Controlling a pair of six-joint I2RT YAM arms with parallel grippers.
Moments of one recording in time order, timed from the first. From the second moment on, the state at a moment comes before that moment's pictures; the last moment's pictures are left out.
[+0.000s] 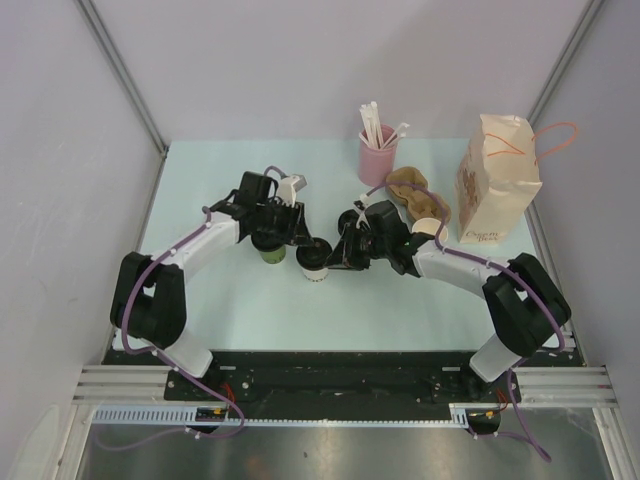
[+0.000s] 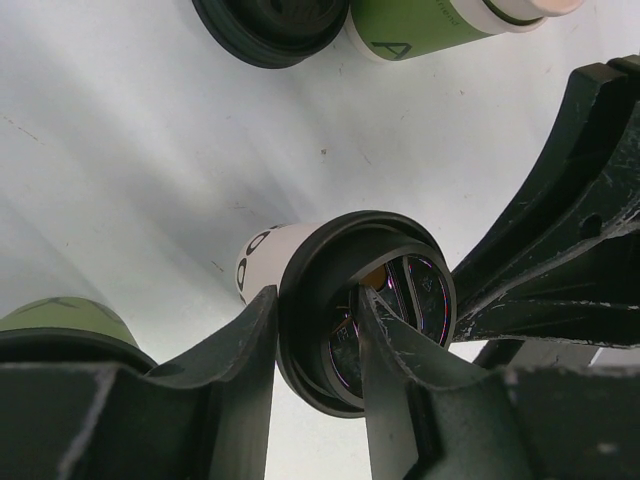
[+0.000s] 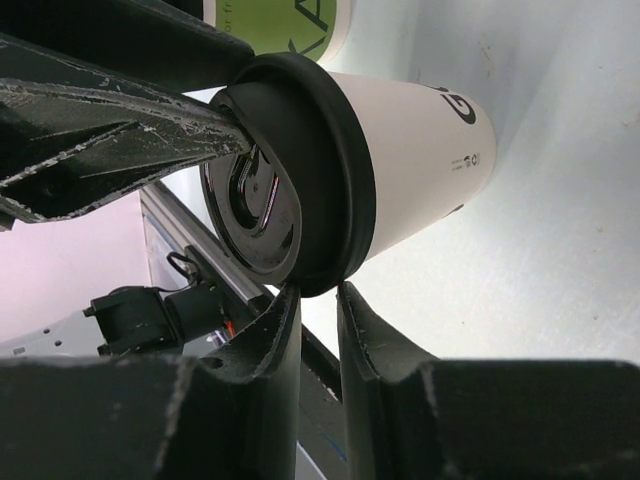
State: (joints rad) left arm -0.37 1.60 1.13 -0.39 0.57 -0.11; right arm 0.67 1.60 0.95 -0.01 -0.40 0.86
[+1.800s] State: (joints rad) left arm -0.34 1.45 1.27 -0.52 0.49 -0.03; right arm 0.77 1.36 1.02 -0.24 -0.22 0.33
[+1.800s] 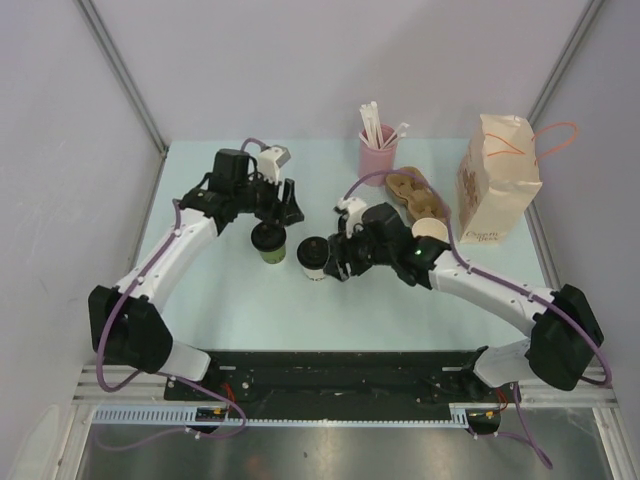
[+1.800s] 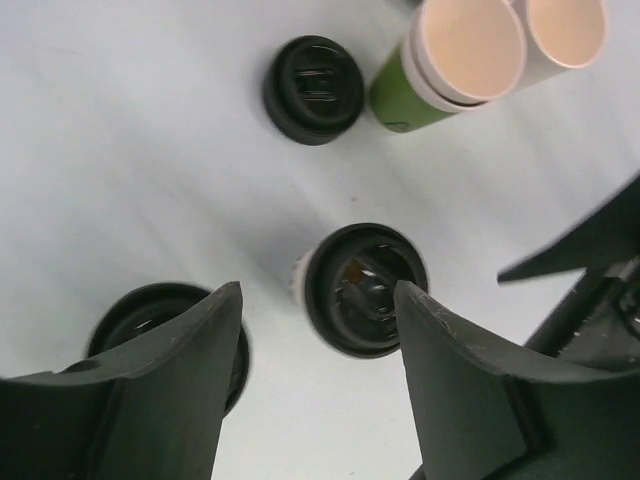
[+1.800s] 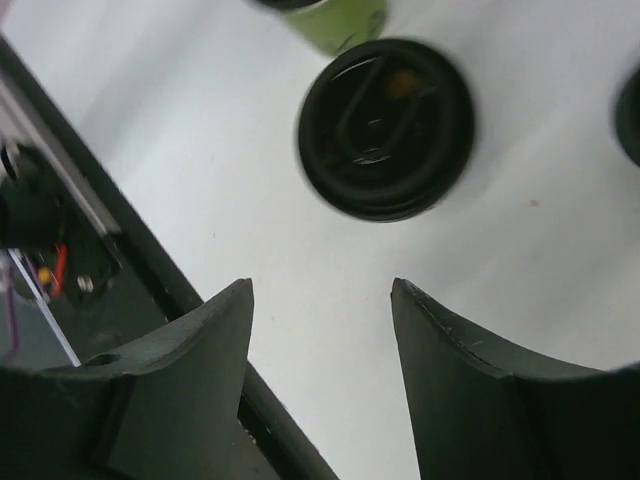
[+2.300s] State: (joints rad) left arm -0.26 1.37 1.22 -0.63 0.14 0.13; right arm 0.86 1.41 1.04 -0.10 0.06 0.15
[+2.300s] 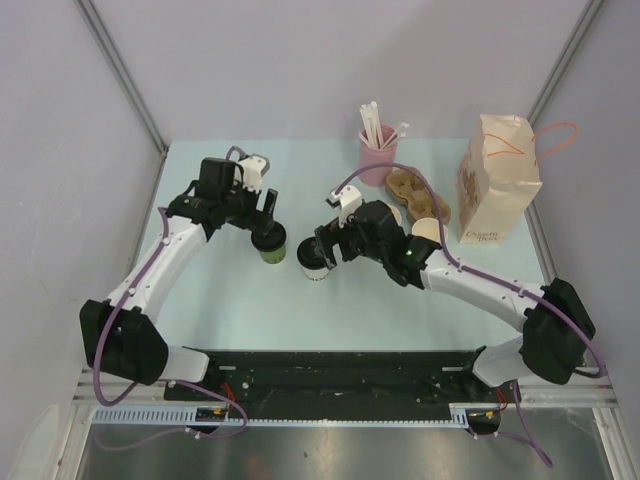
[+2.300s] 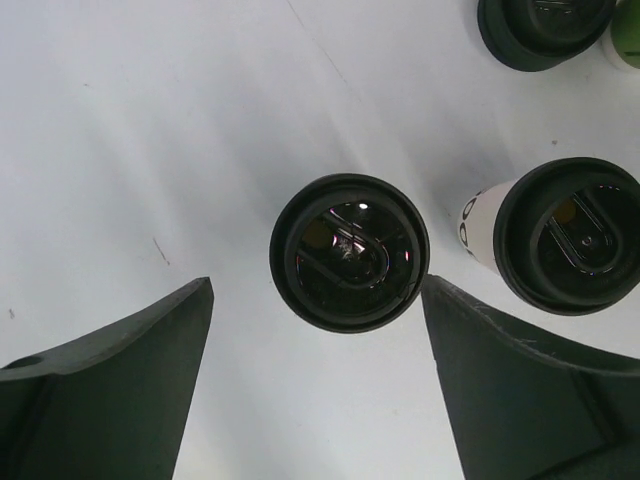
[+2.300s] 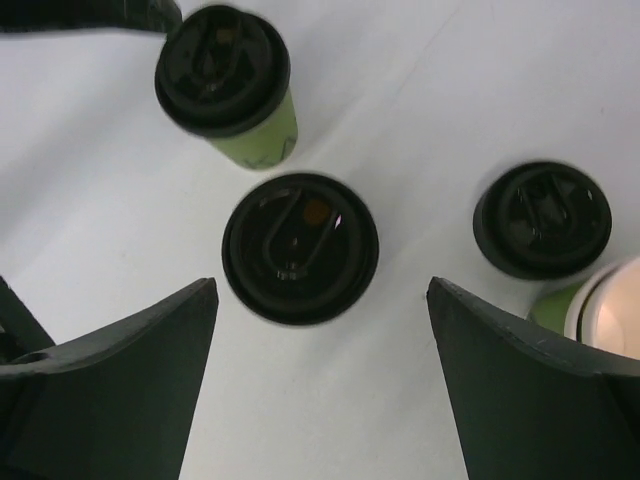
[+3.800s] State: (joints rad) left arm -0.12 1.59 1.29 -0.62 0.50 0.50; right arm 0.67 2.10 1.90 -0.81 -0.66 -0.63
